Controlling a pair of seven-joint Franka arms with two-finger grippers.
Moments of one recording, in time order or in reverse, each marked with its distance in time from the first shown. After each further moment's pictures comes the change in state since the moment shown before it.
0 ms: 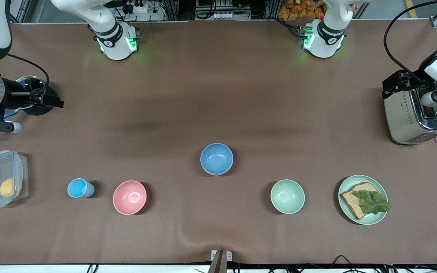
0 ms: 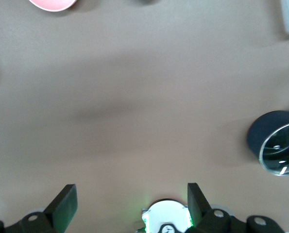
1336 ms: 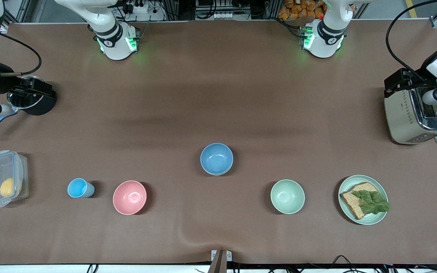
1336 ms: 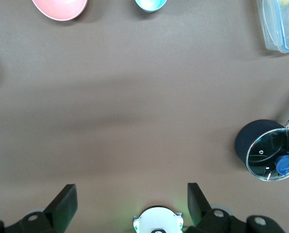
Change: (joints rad) left arm 0.001 -0.006 0.002 -0.002 0.000 0.000 0.015; right arm -0.282 -0.102 0.307 -0.056 -0.052 0.033 0.002
